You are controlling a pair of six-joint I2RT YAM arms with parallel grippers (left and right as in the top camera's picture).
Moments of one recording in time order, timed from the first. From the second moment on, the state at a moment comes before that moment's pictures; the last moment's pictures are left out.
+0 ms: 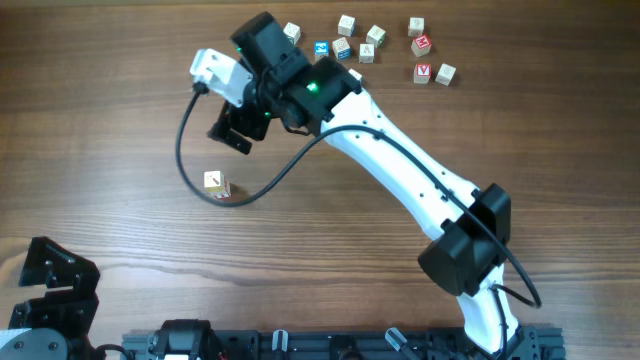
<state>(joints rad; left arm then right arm) -0.03 0.48 1.33 -1.31 -0.67 -0.99 0.78 2.15 2.17 -0.83 -0.34 -0.41</state>
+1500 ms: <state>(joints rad) -0.03 0.48 1.33 -1.42 -0.74 -0.99 0.91 2.45 2.07 -0.71 -0.31 -0.67</state>
